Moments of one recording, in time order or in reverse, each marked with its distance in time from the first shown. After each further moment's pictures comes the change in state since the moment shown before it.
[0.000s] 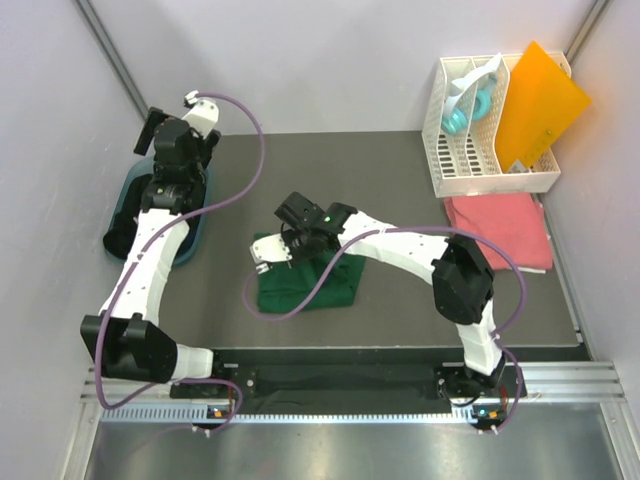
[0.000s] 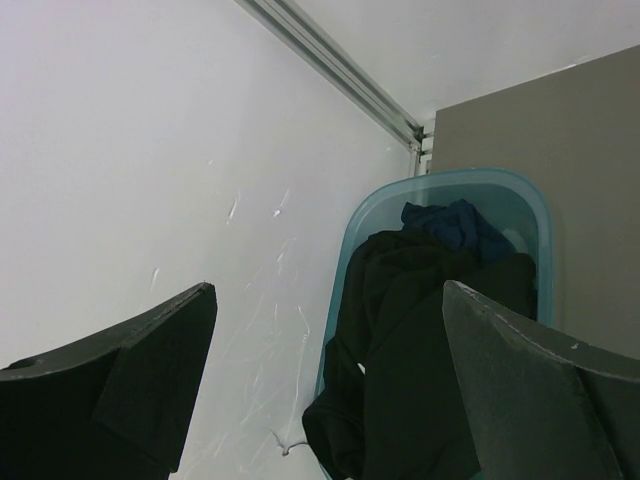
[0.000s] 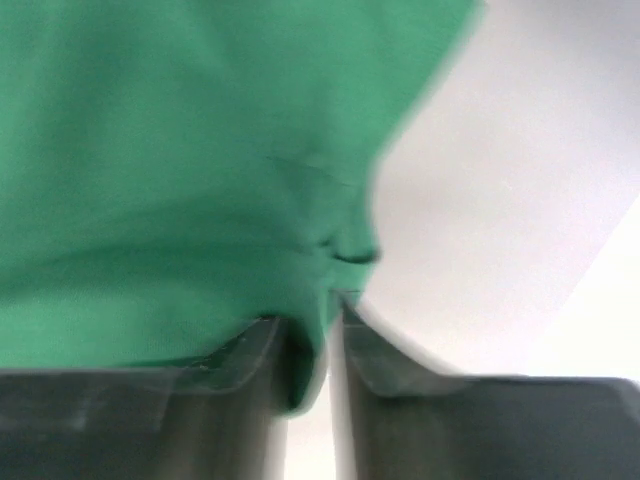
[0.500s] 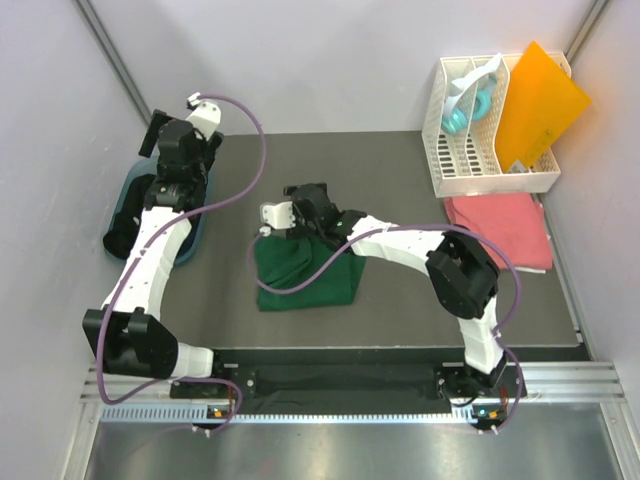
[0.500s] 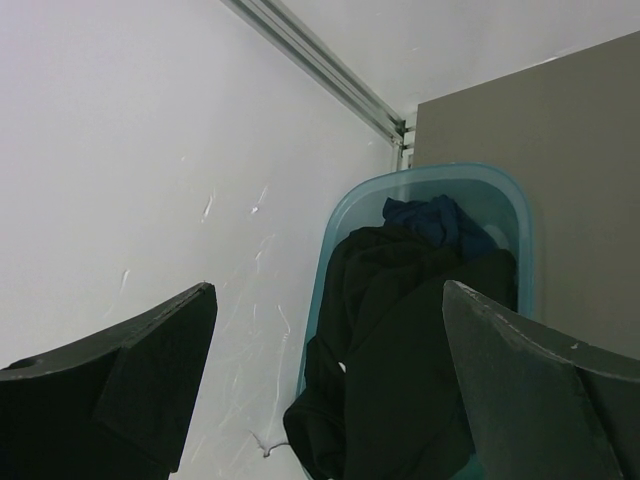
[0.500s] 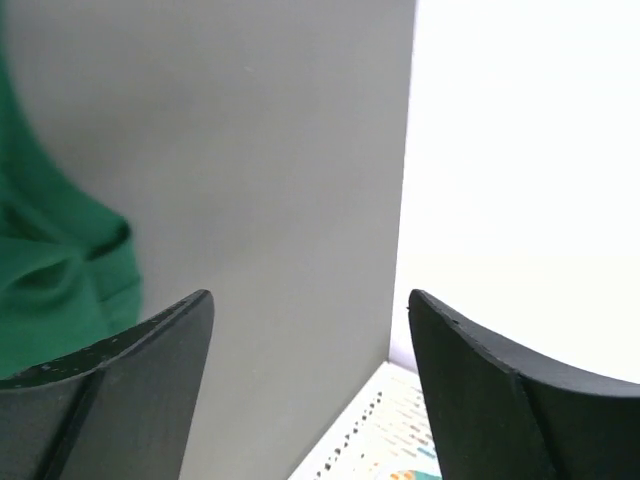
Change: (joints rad) left arm 0.000 0.025 -0.011 0.000 0.012 -0.031; right arm -0.080 -0.005 -0.232 0.681 0.368 -0.001
